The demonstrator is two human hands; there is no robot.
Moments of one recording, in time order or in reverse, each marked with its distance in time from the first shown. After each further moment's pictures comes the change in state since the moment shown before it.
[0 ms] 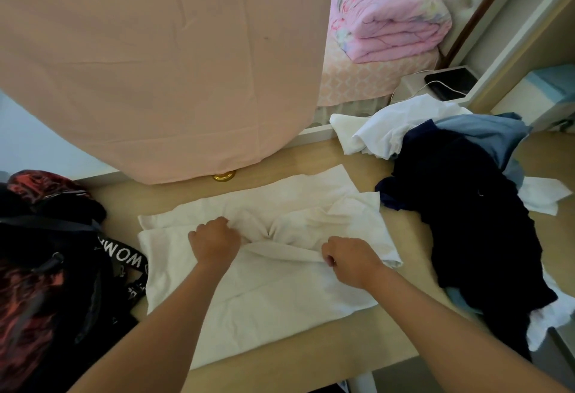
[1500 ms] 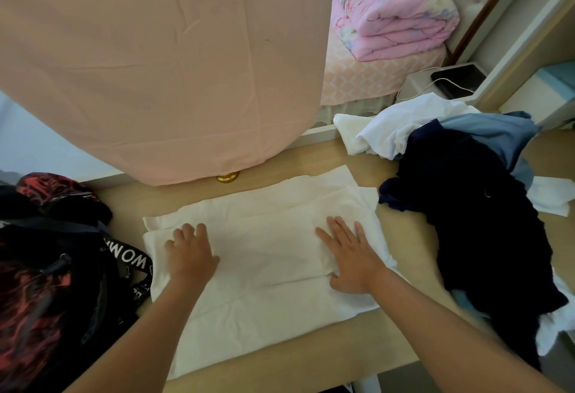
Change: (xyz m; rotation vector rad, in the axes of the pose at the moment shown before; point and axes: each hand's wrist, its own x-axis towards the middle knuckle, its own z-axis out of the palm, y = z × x) left_hand -0.002 -0.061 0.002 0.325 -0.007 0.119; right_hand 0.007 0.014 0.026 -0.162 -0.007 0.005
